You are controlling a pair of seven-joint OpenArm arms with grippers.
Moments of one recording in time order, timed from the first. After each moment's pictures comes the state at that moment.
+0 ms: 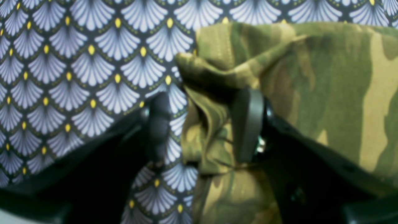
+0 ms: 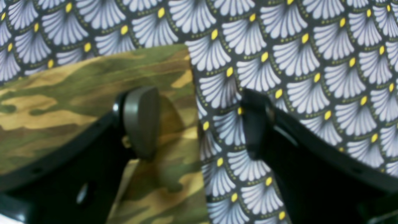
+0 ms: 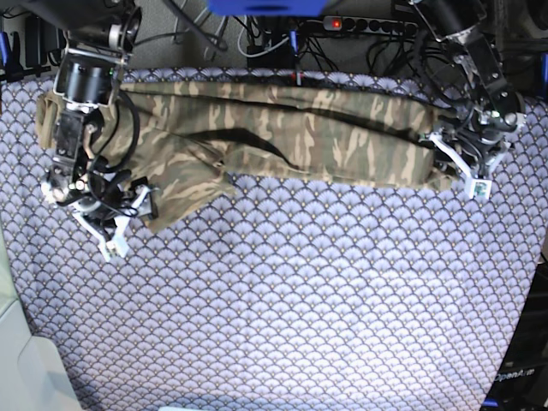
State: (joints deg) left arm 4.9 -3.9 -33.9 87.6 1.0 -36.4 45.3; right arm 11.0 8.3 19.1 69.9 -0.6 39.9 -43.9
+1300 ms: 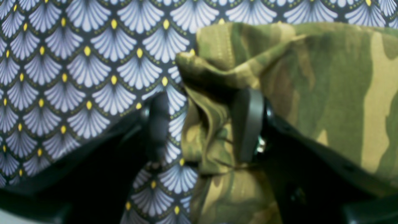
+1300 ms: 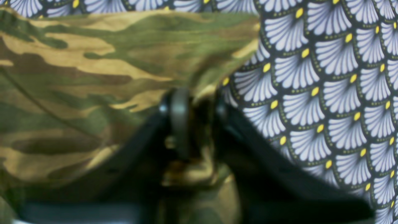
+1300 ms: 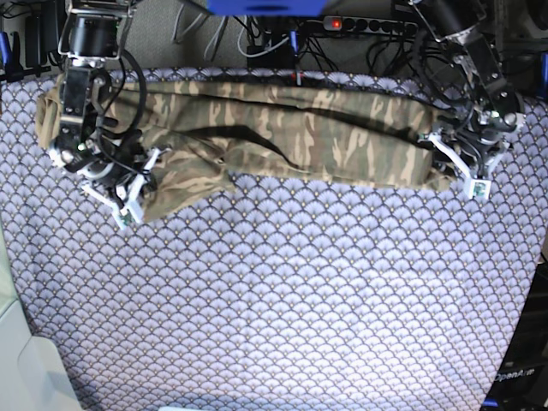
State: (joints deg) left arm 4.8 -3.8 -33.9 87.5 0.6 -36.6 45.3; right arm -0.6 7.9 14.5 84.6 2.8 39.1 -47.3
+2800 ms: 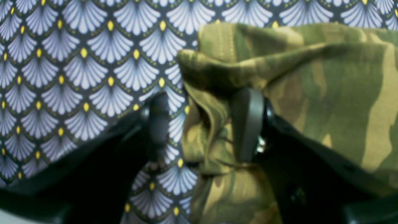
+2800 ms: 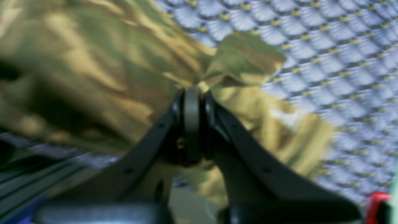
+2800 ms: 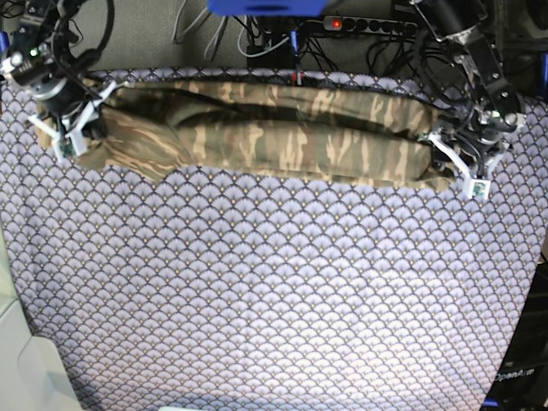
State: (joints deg) left arm 4.9 -4.5 -33.6 87.2 0.3 -36.9 45.1; right arm -26.4 7.5 30.1 113.4 15.5 39.9 -48.9
